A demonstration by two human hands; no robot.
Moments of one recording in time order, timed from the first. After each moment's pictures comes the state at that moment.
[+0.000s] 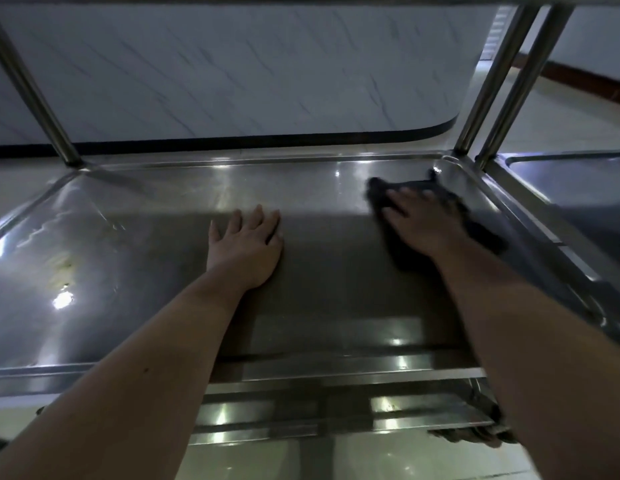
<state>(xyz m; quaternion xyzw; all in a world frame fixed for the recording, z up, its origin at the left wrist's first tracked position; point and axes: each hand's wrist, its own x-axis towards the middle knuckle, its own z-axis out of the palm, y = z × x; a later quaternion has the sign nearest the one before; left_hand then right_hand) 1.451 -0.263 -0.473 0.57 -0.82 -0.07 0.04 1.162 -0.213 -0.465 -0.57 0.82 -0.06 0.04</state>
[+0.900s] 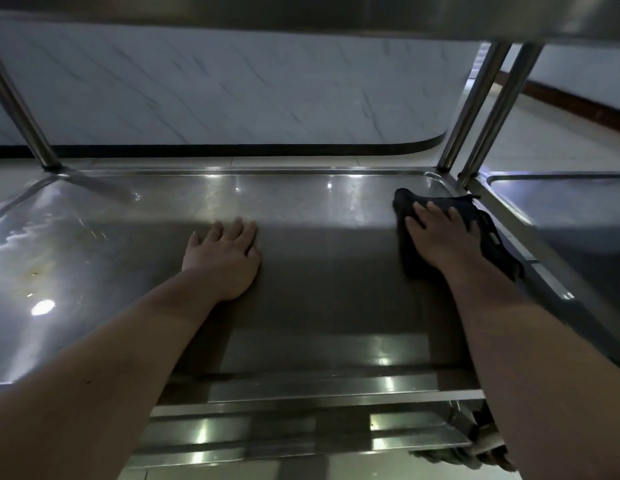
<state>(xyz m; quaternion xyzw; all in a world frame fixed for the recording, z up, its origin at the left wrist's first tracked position) 1.442 -0.269 -0.469 0.57 -0.82 -0.04 -0.02 1.110 -0.201 -0.463 -0.48 0.87 -0.06 0.05</state>
